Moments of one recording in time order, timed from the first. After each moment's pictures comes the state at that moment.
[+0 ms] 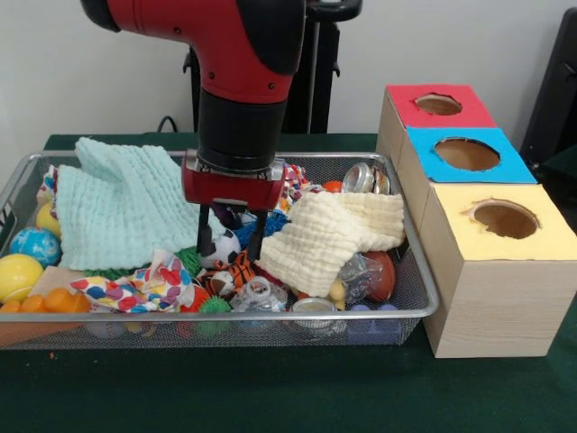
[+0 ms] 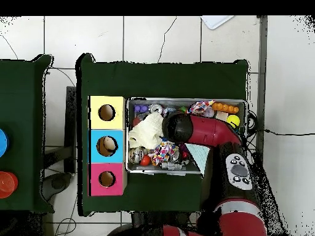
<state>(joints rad) -0.32 -0.49 -0.02 1.47 -0.16 0.42 1.57</state>
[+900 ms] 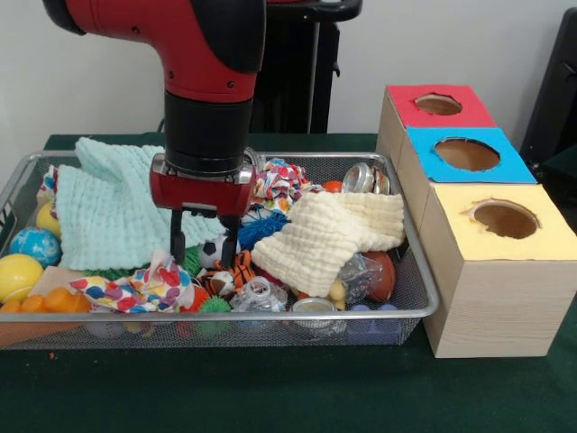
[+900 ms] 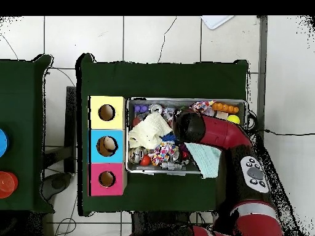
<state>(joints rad) -0.40 -0.48 0.04 1.48 -0.16 0.37 1.57</state>
